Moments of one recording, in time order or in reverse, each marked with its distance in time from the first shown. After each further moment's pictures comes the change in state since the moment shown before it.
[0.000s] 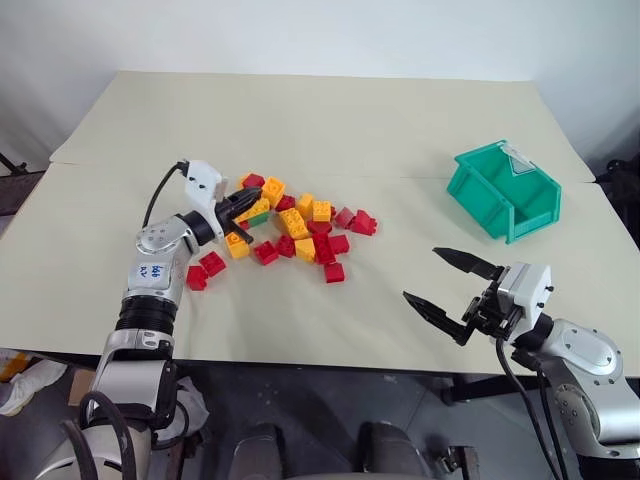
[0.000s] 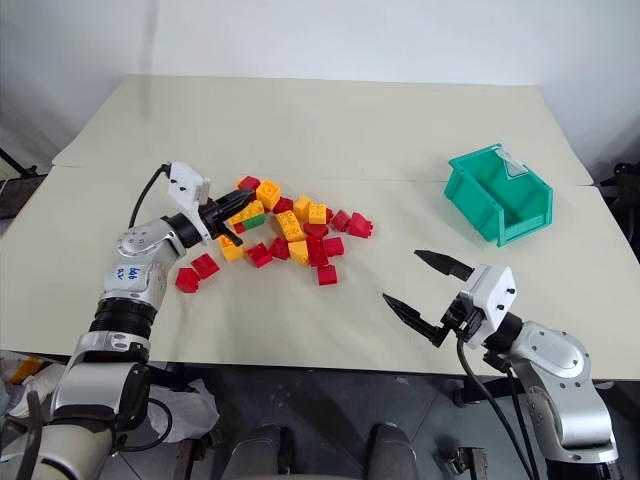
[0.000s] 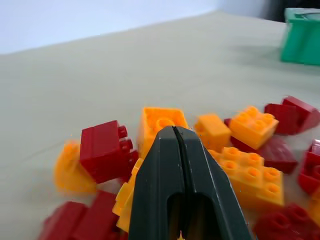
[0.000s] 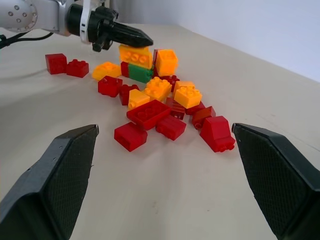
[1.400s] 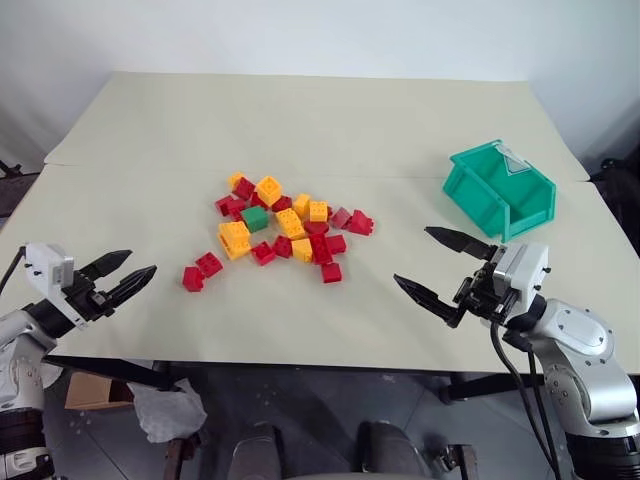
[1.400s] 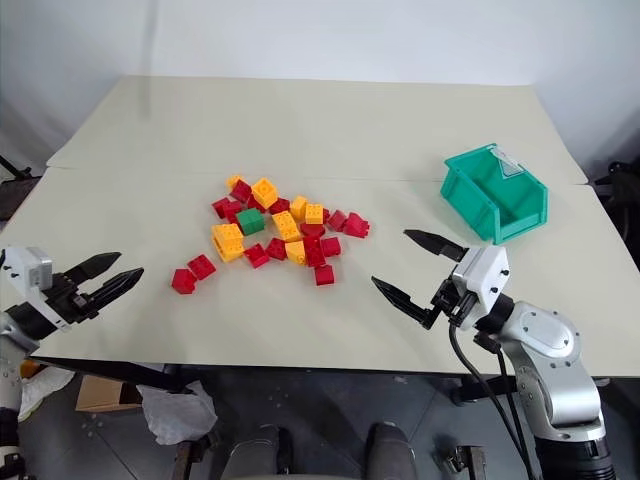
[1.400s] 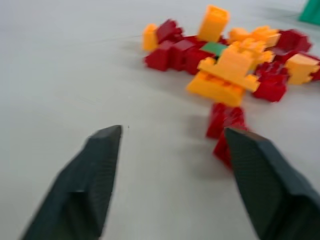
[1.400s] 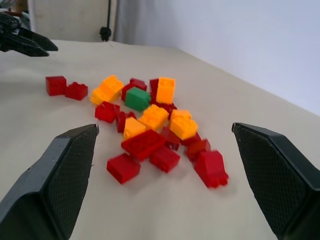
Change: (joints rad) left arm 0.665 0.286 0.444 -0.354 -0.260 0.153 -0.300; right arm -0.122 0.012 0.032 0.003 0.007 0.006 0.011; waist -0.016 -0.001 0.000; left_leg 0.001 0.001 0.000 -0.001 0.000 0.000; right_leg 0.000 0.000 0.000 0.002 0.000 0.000
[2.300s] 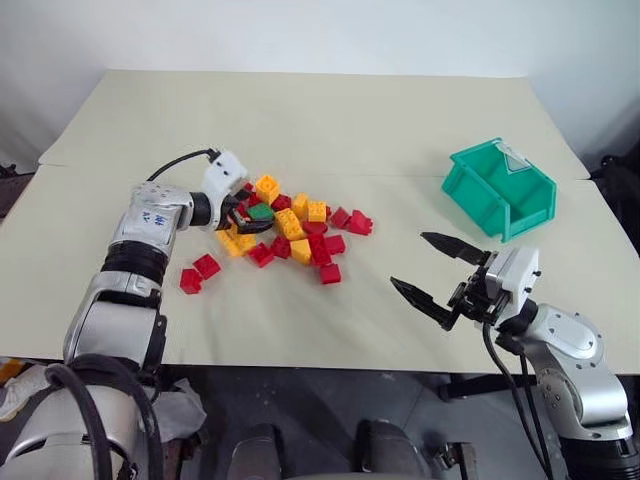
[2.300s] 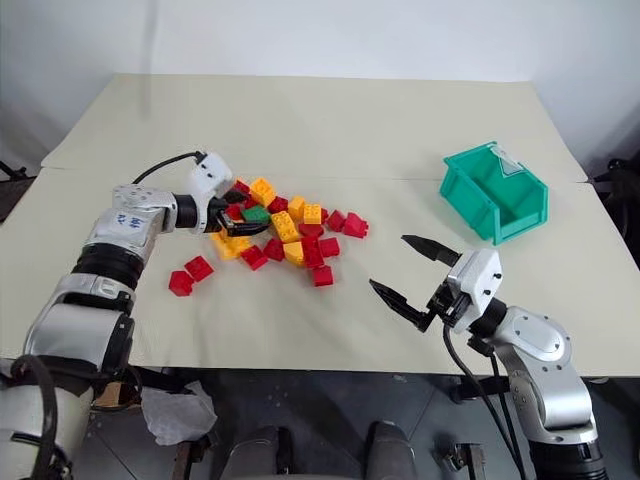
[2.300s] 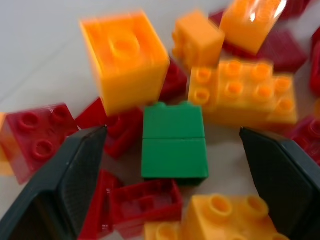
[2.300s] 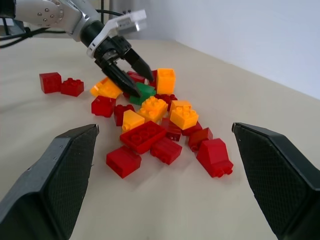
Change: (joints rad) left arm -1.021 -0.187 -0.735 0.730 0.543 -0.022 0.059; right arm 0.058 0.027 0.017 -0.017 -0.021 0.002 -0.058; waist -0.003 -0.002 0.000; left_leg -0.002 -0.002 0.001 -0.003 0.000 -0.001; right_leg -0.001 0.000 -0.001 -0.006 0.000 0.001
